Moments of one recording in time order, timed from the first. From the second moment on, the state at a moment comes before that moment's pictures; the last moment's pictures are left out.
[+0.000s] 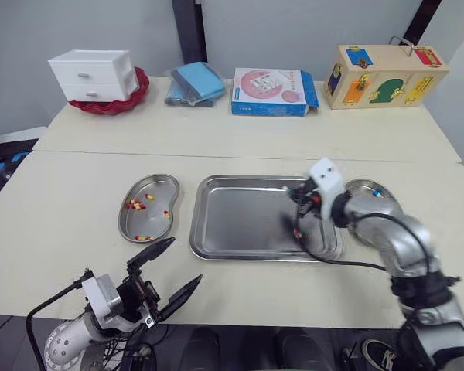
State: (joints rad) left arm 0.36 0.43 0.15 -0.22 -0.60 -0.42 -1.12; right arm -0.44 -0.59 0.04 -0.37 0.27 0.94 0.62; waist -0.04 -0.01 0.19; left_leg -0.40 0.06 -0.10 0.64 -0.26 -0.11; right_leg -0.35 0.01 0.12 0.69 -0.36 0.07
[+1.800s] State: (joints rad) left arm 0.31 0.44 0.11 -0.20 -0.63 -0.38 -1.25; right arm 0.23 -1.02 -0.58 -0.14 0.34 0.50 1.09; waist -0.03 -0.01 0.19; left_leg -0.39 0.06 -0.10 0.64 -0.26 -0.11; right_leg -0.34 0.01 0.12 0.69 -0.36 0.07
